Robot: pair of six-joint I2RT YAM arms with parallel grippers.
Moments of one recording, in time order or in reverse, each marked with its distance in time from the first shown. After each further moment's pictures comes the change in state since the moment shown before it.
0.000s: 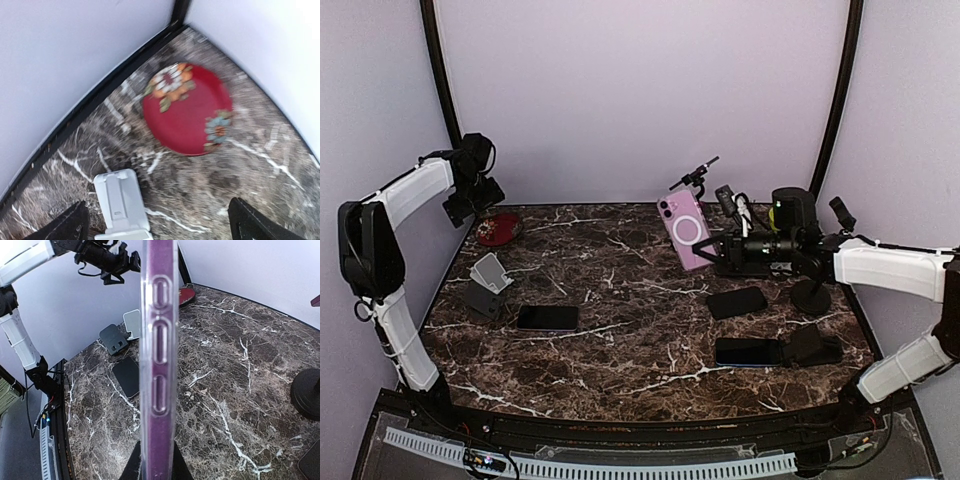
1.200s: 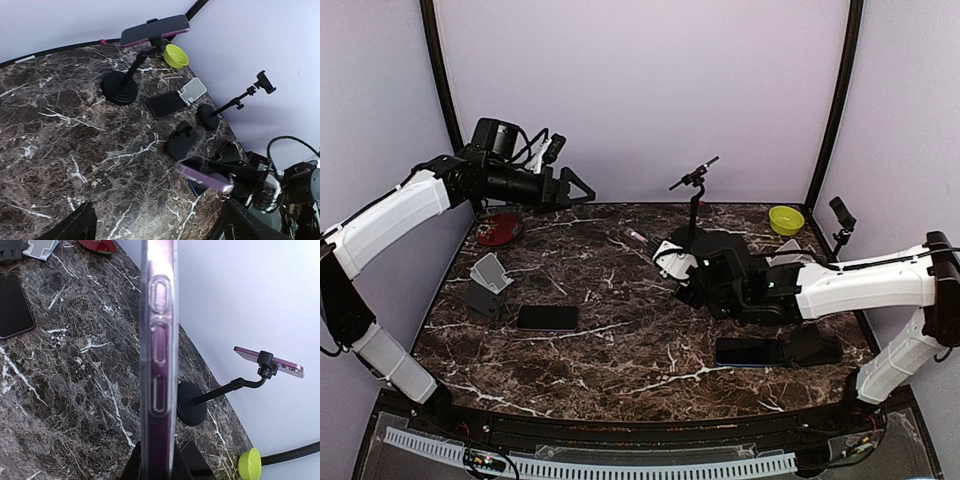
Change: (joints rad) left arm -0.378 -0.356 -0.198 0.297 0.917 0.459; right arm 0.530 0.108 0.099 -0.094 1.202 -0.610
